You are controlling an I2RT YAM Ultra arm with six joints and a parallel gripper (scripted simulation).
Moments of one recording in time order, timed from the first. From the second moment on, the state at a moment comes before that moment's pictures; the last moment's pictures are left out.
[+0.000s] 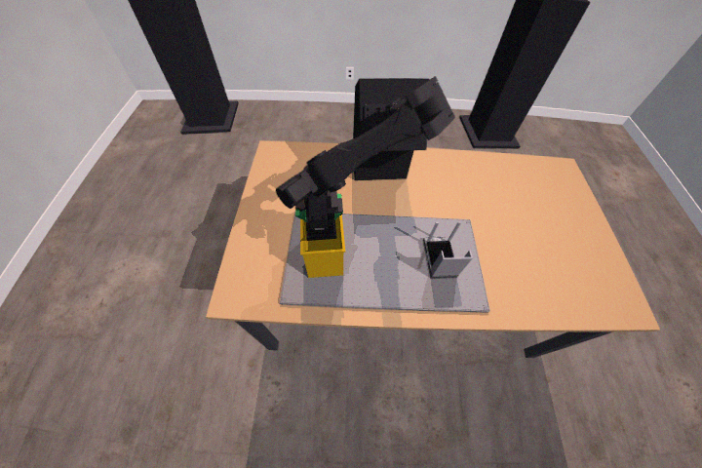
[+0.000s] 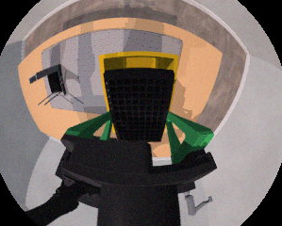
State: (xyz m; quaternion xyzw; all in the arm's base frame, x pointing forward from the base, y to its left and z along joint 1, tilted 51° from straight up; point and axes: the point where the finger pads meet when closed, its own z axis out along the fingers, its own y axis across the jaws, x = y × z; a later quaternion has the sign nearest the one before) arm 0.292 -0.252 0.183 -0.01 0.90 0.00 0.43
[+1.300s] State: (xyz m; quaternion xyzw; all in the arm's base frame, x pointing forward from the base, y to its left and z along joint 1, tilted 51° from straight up) arm 0.293 -0.252 0.183 -0.01 0.90 0.00 0.43
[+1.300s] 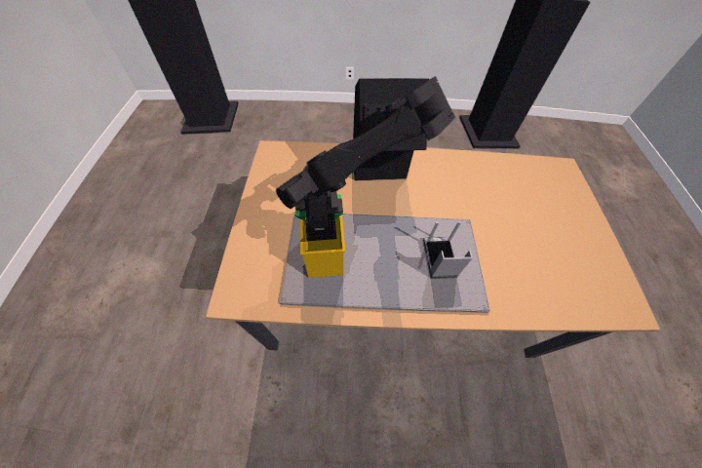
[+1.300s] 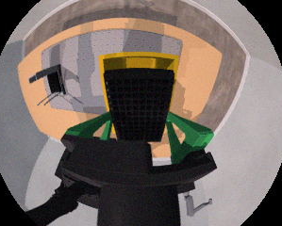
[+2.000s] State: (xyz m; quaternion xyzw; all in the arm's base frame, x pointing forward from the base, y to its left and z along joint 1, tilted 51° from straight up) arm 0.312 -0.251 0.165 -0.01 0.90 0.00 0.43
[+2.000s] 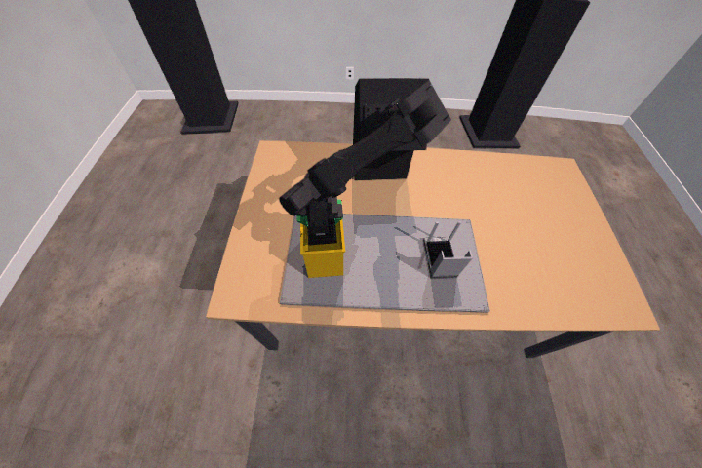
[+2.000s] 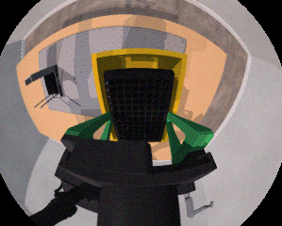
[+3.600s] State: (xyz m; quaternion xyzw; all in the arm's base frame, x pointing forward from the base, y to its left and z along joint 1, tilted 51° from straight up) arm 0.298 -0.252 0.175 -0.01 0.90 0.00 0.43
